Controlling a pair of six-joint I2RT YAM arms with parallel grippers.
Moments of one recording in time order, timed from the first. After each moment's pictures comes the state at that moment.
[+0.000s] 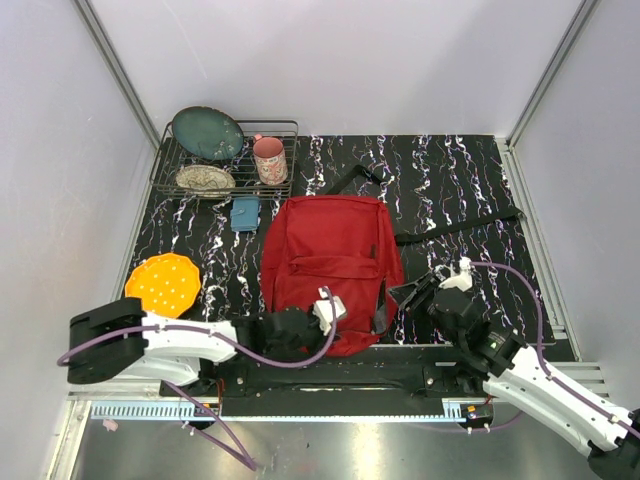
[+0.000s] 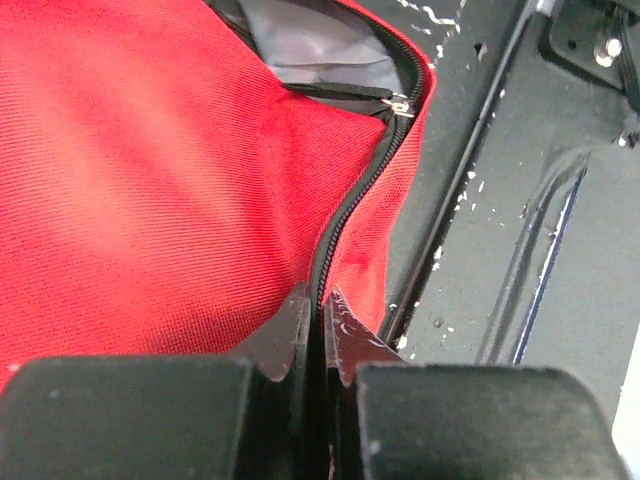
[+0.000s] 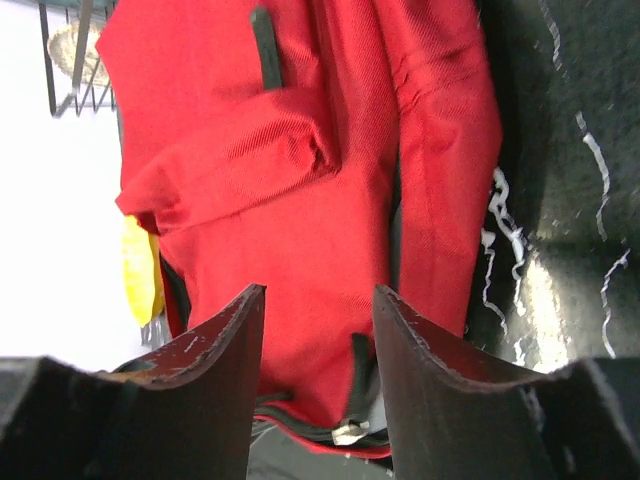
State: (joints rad) left arm -1.27 1.18 0.33 0.37 -0.05 -0.23; right arm 0.82 0.40 0.27 -0.35 0.33 1.23
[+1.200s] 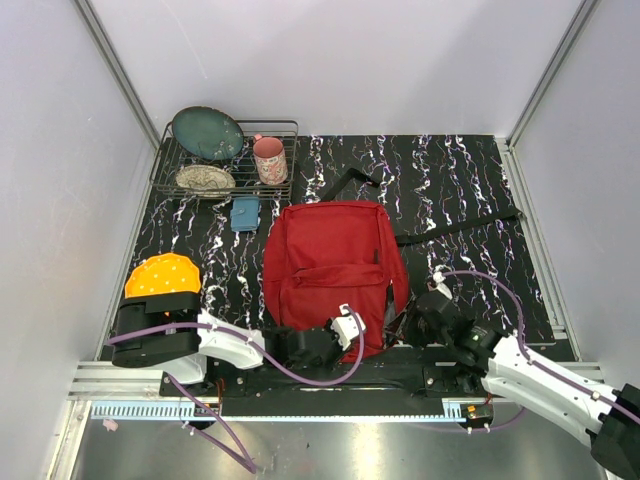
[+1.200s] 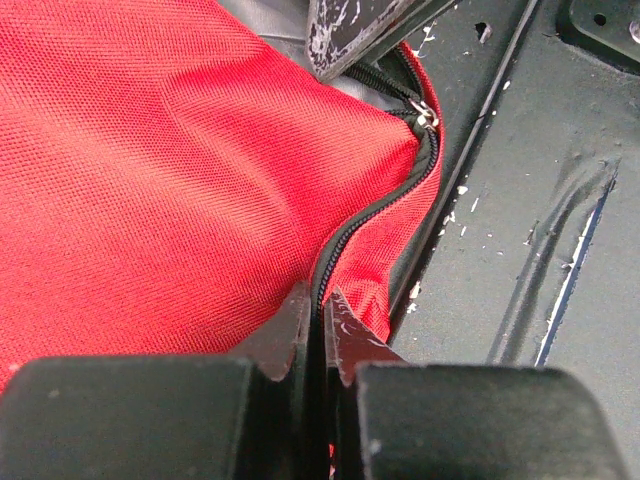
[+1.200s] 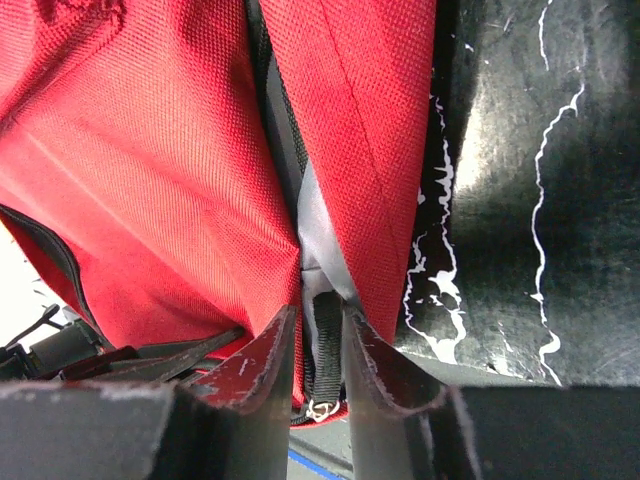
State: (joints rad) left arm -1.45 1.51 0.40 0.57 -0.23 -0.26; right arm 0.82 0.58 0.20 -0.43 0.02 1.24
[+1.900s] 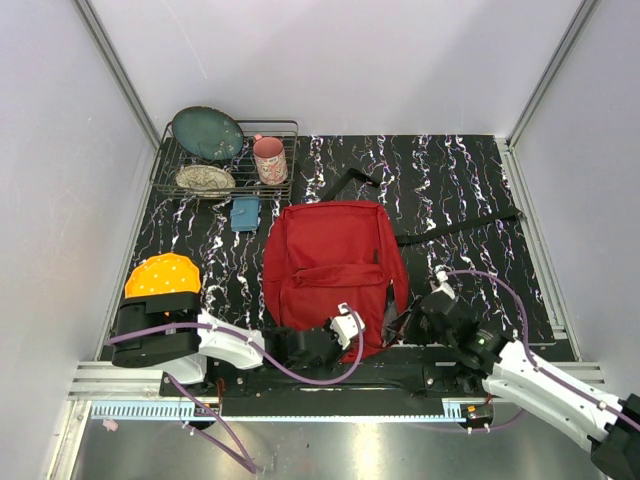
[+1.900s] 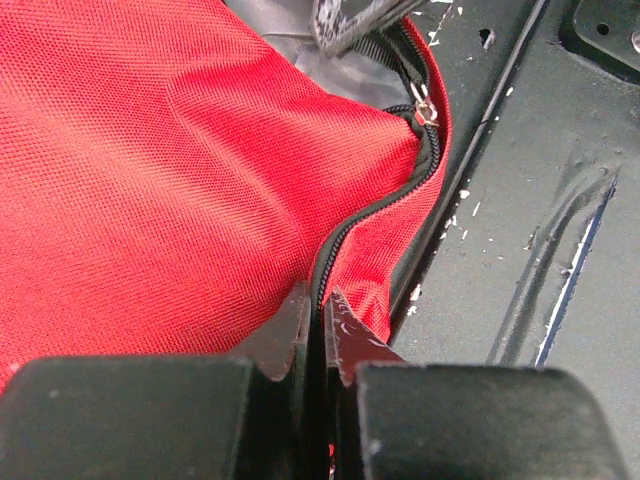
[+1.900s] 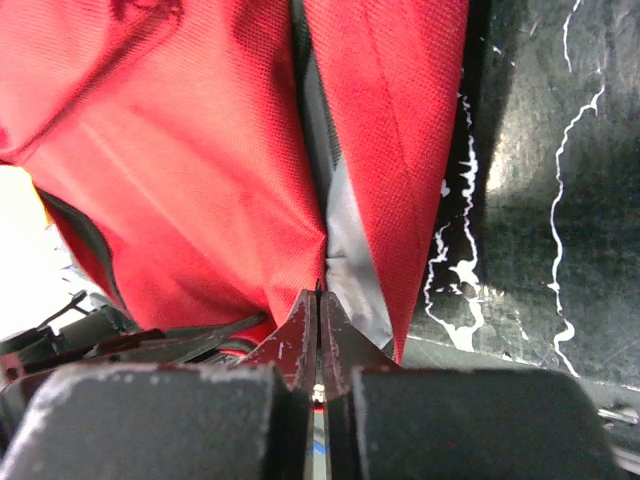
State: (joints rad) left arm -1.45 1.51 0.40 0.57 -0.24 -0.28; right arm 0.82 0.56 0.20 -0.41 0.03 1.25
